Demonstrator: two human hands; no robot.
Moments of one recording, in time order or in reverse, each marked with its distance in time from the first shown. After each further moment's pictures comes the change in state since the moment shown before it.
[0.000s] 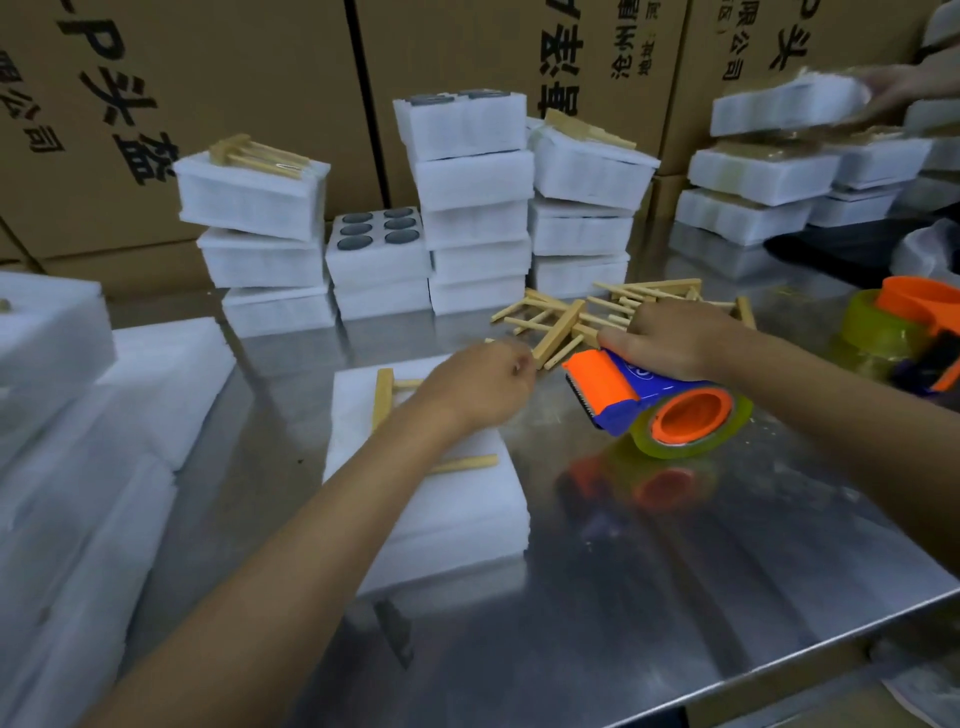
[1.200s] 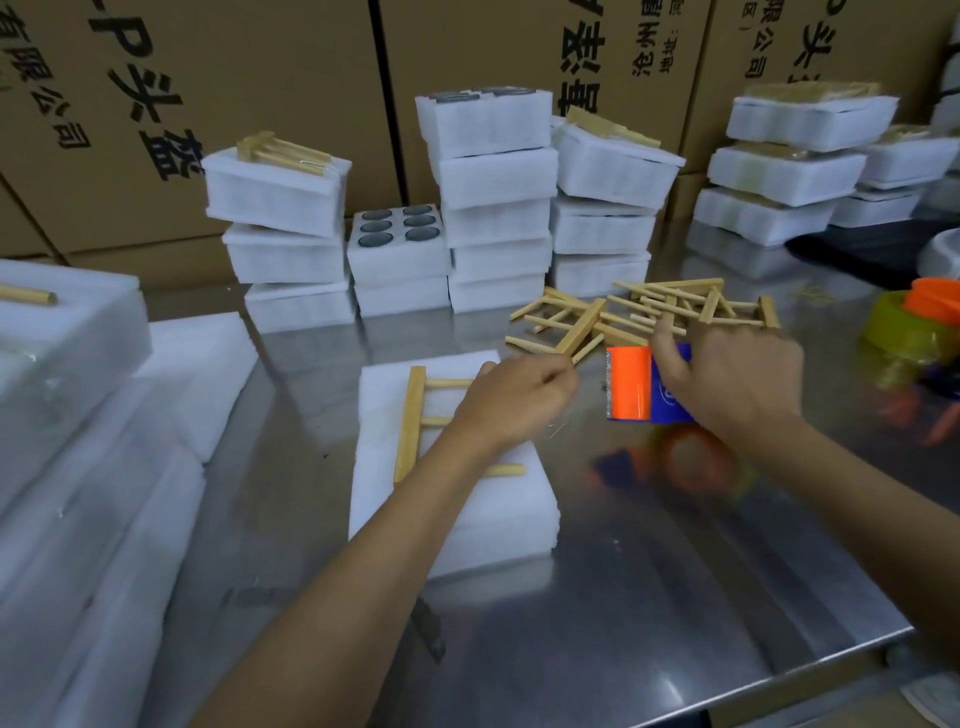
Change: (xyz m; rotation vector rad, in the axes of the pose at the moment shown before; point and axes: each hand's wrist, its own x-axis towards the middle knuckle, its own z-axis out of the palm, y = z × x) left_hand -0.010 -0.001 0.021 -0.354 0.082 0.044; right_hand -0.047 -0.028 0.026 -0.174 0.618 0.361
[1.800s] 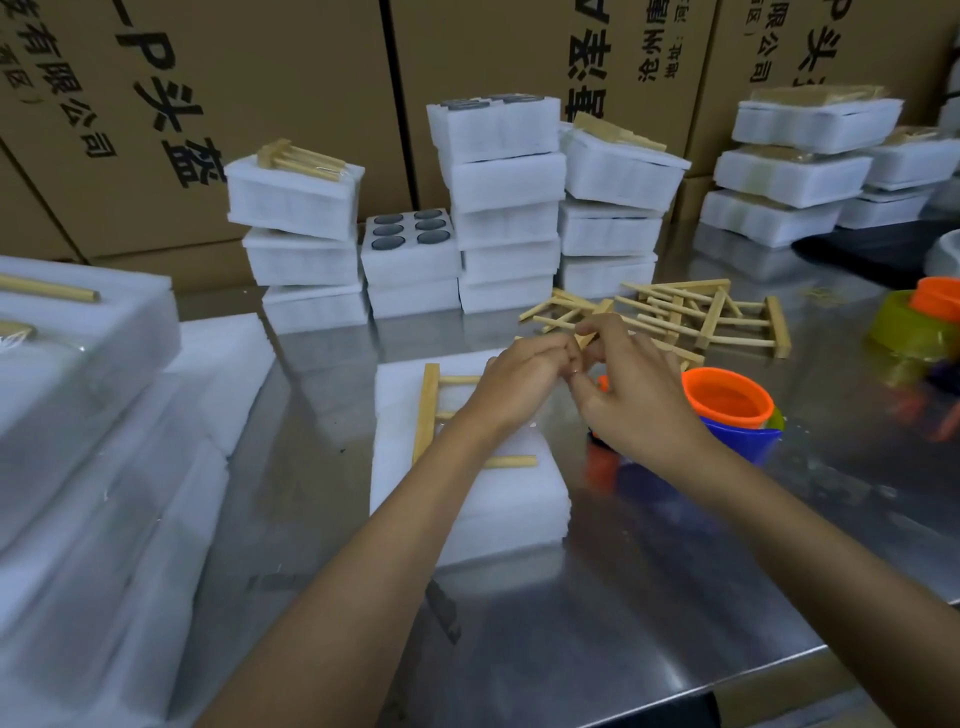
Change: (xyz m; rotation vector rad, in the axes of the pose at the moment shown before) left_hand -0.001 0.006 -0.010 -0.328 -0.014 -0.053; right_hand -0.033 -0.078 -0.030 0.736 -0.260 -0.121
